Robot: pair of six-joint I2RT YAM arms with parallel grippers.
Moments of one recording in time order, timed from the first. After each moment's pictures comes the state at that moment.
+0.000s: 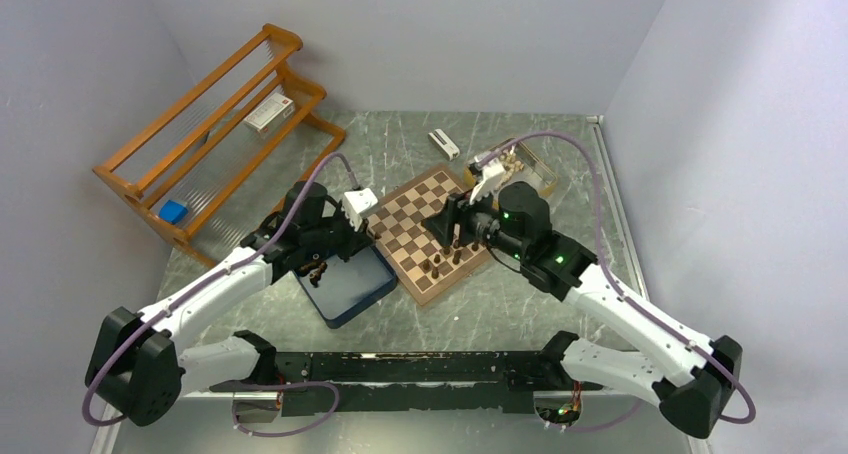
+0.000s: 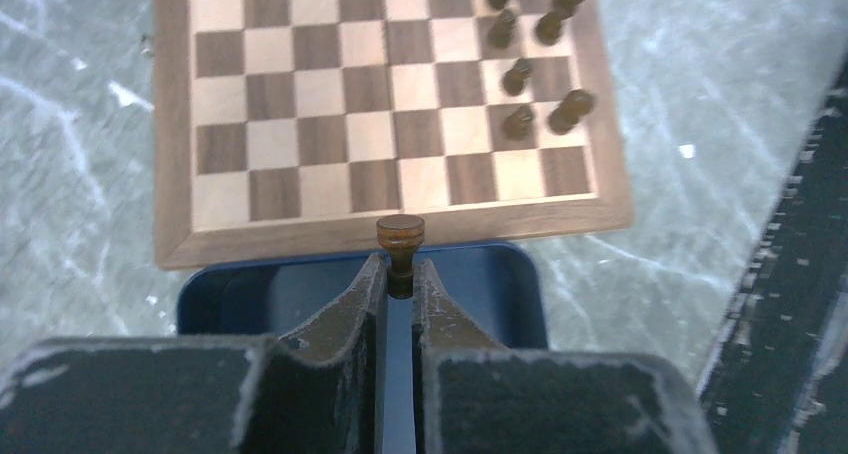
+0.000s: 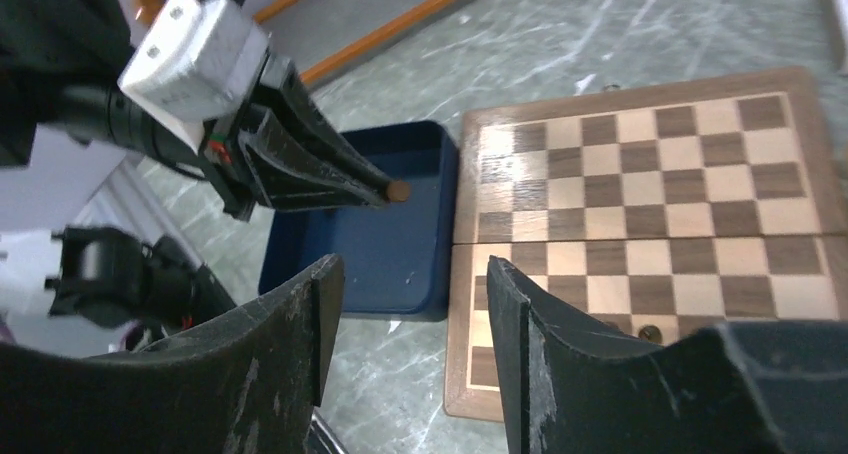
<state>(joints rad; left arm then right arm) -0.54 1.15 0.70 -0.16 0.41 0.22 0.78 0.95 0.90 -0.22 -0.01 0.36</state>
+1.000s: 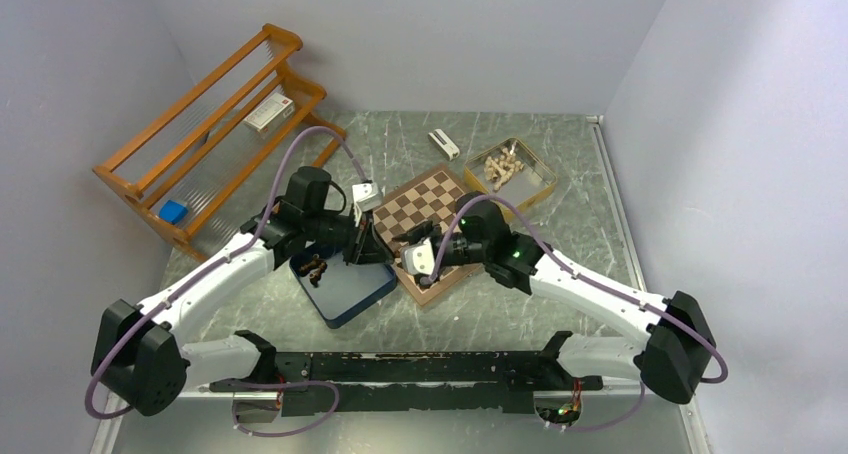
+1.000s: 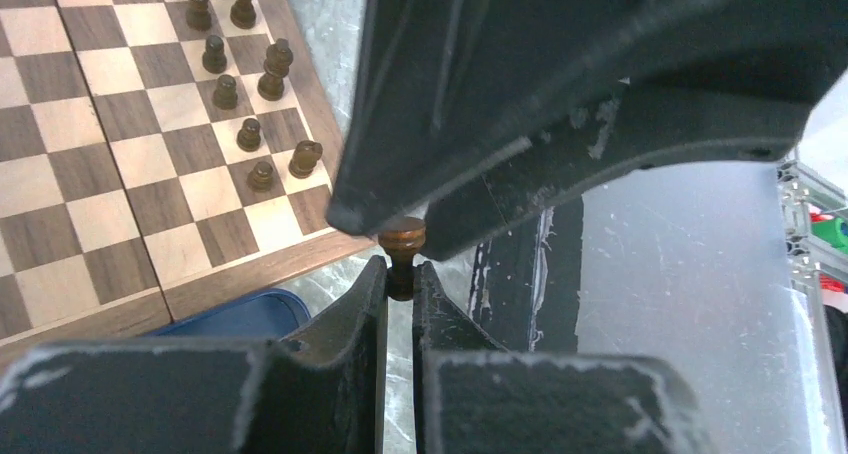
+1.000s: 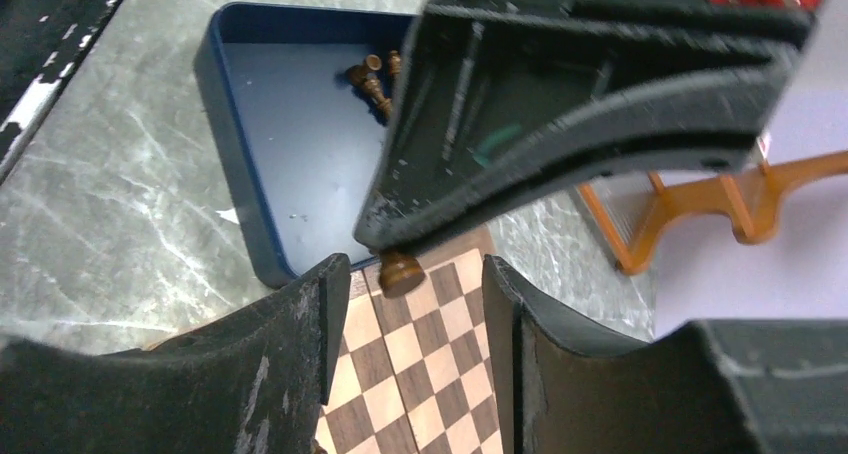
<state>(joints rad) -0.54 1.17 0.83 -0.28 0.91 0.06 0.85 1.17 0.81 -0.06 -0.64 -1.00</state>
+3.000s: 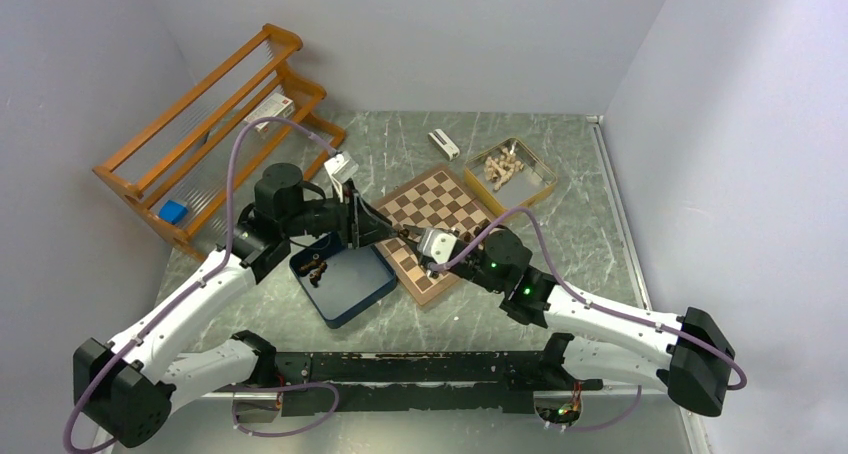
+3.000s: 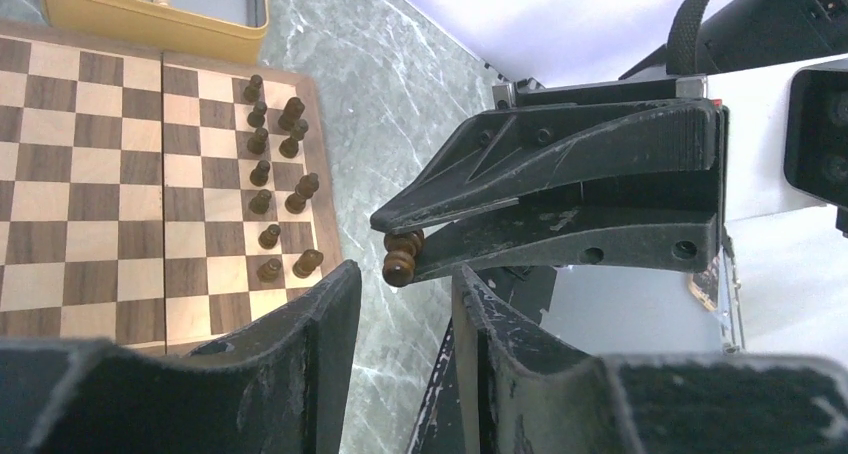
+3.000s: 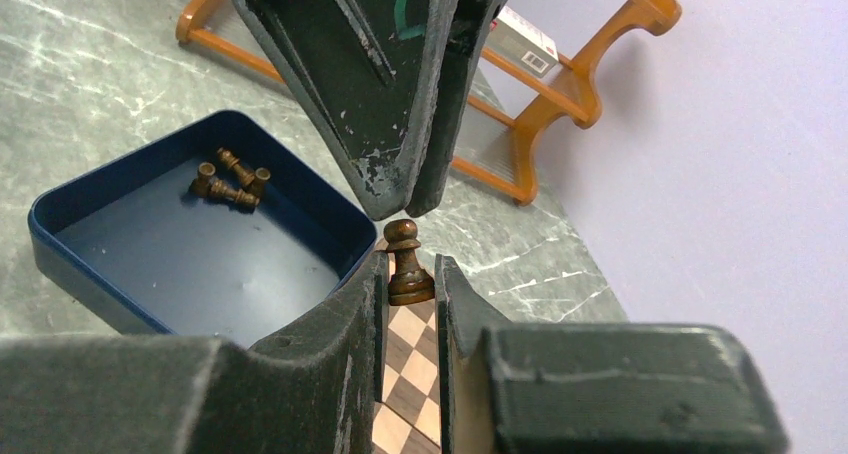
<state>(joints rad) -0.53 1.02 0.84 -0.06 0.74 -0.36 1.00 1.01 0.56 0.47 -0.12 -0.57</state>
